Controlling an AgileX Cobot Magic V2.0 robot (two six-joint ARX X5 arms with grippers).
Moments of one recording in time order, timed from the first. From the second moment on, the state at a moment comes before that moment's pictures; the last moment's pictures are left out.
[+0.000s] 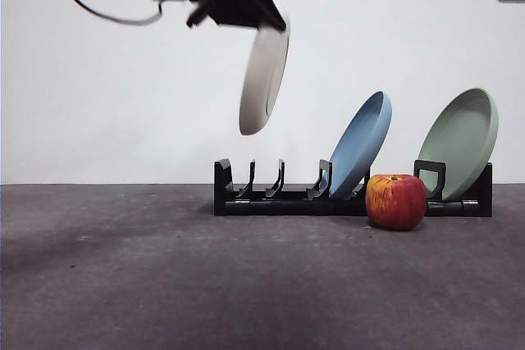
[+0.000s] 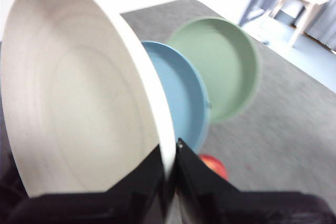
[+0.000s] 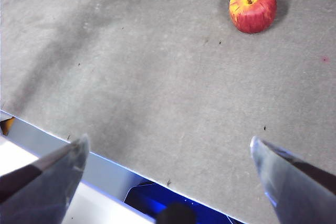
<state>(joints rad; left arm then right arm) -0.49 1.80 1.66 -0.30 0.38 -0.09 0.07 0.72 1.04 -1.15 -0.47 -0.06</state>
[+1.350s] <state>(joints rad) -1.11 1.82 1.19 -0.54 -0.58 0.28 0.07 0.72 1.04 -1.15 -0.47 -0.06</state>
